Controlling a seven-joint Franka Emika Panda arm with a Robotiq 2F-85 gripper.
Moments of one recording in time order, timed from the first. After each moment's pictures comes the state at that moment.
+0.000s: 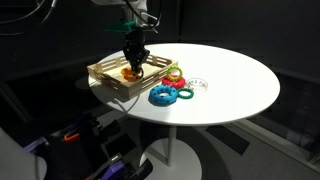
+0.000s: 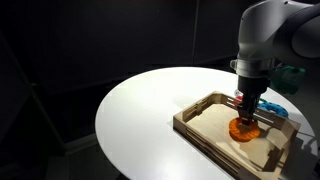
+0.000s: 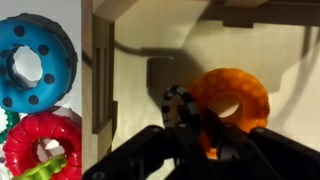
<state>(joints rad) 0.16 0.09 0.14 -2.39 -0.07 2.29 0.17</state>
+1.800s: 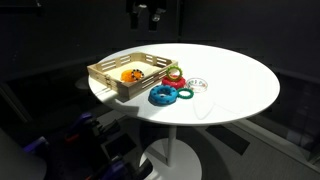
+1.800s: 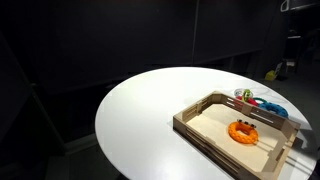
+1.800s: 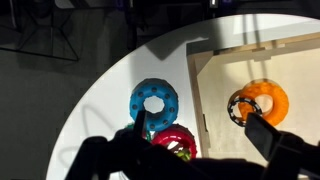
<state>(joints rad) 0.03 -0.29 0.03 -2.34 -0.07 1.83 0.14</state>
